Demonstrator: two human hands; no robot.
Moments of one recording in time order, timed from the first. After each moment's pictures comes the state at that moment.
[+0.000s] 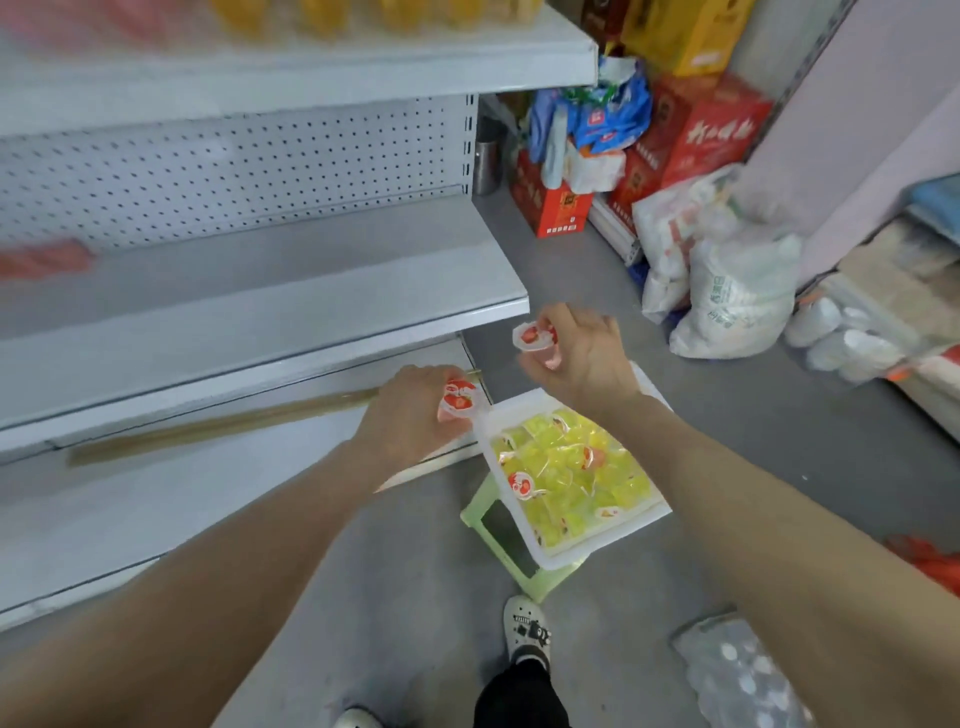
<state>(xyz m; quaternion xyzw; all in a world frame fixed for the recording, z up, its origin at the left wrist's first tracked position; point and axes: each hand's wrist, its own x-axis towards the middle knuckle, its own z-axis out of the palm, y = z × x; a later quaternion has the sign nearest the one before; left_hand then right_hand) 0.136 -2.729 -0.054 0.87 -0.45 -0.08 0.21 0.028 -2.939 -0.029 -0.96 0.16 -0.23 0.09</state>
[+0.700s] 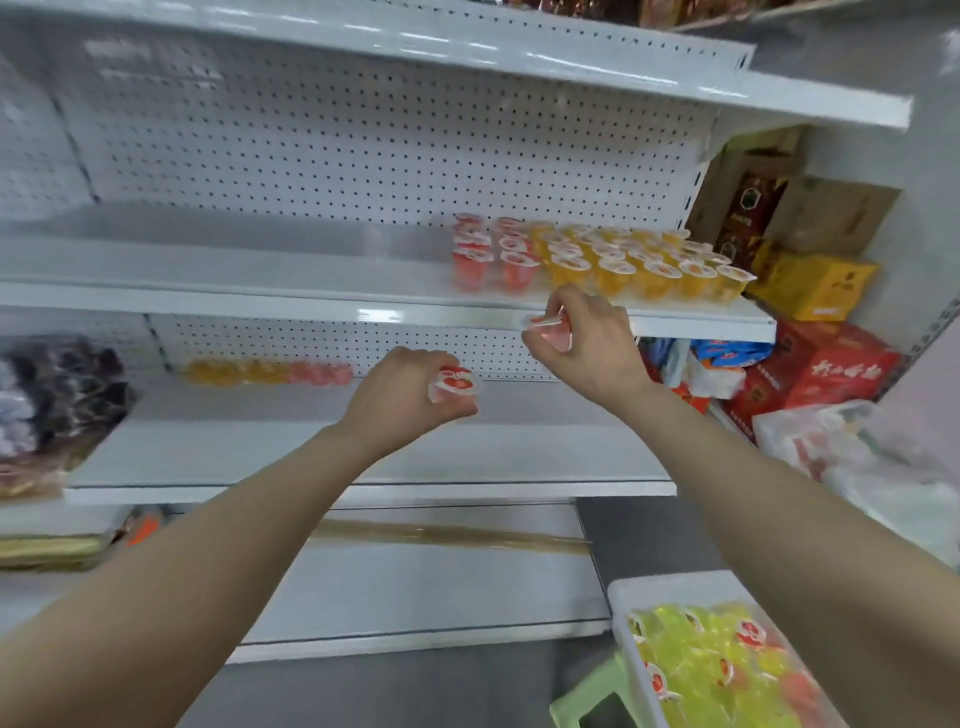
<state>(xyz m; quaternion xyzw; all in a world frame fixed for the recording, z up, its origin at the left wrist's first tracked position) 0.255 -2.488 0.136 0.87 -0.35 0.13 0.31 0.202 -2.730 0.179 -0.93 -0.04 -0.35 0.13</state>
